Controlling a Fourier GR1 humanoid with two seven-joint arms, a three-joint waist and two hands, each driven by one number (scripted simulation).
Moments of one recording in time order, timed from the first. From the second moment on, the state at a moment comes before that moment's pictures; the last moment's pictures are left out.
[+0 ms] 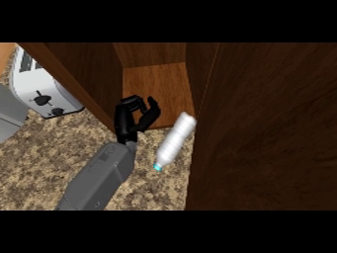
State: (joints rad) left arm -0.60 0.04 -0.41 -0.74 0.63 0.71 -0.51; right arm 0.17 -0.37 -0.48 -2.20 -0.71 0.34 0.22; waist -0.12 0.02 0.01
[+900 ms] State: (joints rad) left arm -1.01 0.03 -0.20 -0.32 0.70 0.48 -0.58; right arm 0.15 -0.39 -0.52 -2.15 -0.75 0.38 0.19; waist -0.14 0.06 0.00
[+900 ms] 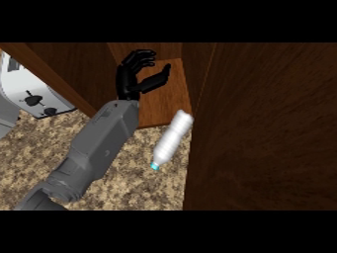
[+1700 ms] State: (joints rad) left arm -1.12 0.02 -0.17 -0.15 0.67 0.44 -0.68; right arm 0.15 -0.40 -0.54 -2.14 -0.77 0.42 0.19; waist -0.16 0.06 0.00
